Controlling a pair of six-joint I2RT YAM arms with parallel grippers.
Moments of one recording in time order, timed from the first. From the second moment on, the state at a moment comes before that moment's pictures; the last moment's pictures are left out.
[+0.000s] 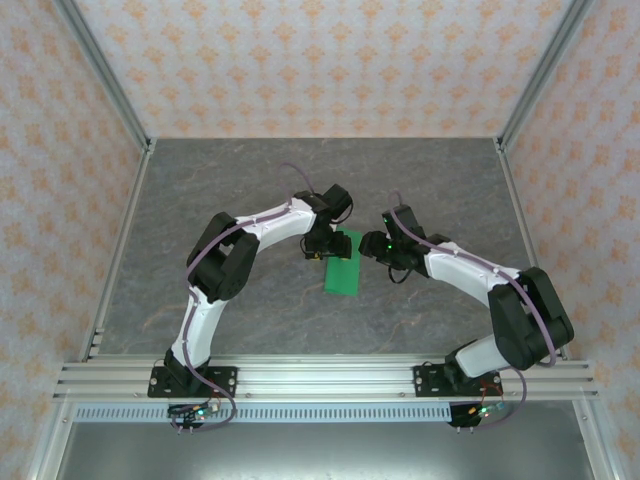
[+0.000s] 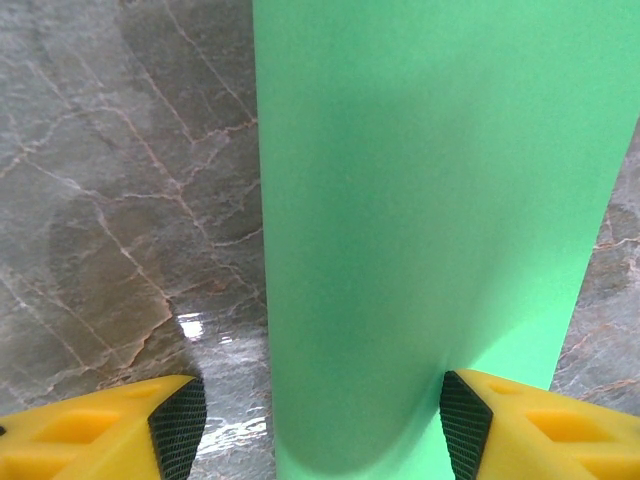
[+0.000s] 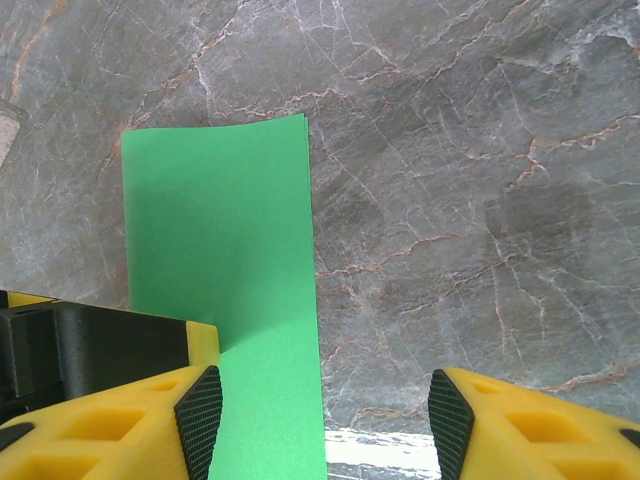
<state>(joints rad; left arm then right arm) -0.65 2.18 1.65 -0.86 0.18 -0.65 0.47 1.45 0.78 -0.28 -0.10 0.77</state>
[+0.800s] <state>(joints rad) -0.65 2.17 1.64 -0.86 0.17 -0.64 0.47 1.45 0.78 -0.28 -0.10 0.77</state>
